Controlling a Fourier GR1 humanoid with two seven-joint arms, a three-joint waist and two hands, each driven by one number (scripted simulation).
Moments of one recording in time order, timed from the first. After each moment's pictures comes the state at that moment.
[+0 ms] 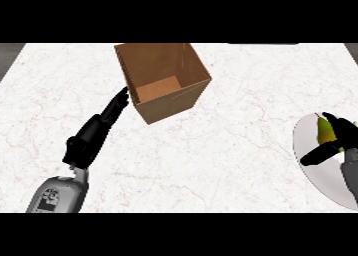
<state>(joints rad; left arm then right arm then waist) -0.19 0.13 -0.13 -1.55 -0.09 -0.13 0.09 -0.29 -0.44 -0.07 -1.17 0.61 0.28 0.66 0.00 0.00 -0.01</state>
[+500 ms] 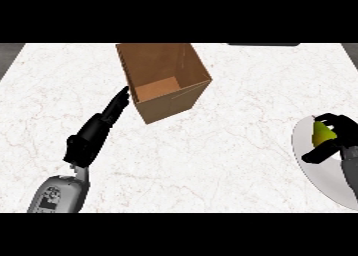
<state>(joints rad) -0.20 0.12 -0.11 -1.54 -0.10 -0.15 0.09 -0.32 -0.45 -0.07 -1.09 0.67 0.25 0.55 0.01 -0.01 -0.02</state>
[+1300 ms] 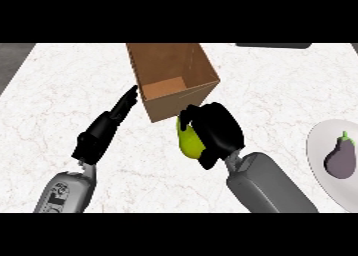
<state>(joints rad) -0.23 0.09 -0.13 -1.51 -0.11 -0.16 0.09 -0.51 -0.10 0.52 -1.45 0.93 0.17 0.29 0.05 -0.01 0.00</state>
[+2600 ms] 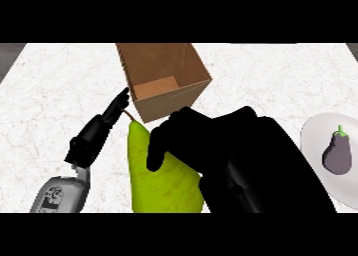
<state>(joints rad) -0.19 0.10 -0.10 -1.52 -0.14 -0.16 0.06 -0.75 0.00 0.46 -2.16 0.70 0.39 0.86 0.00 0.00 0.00</state>
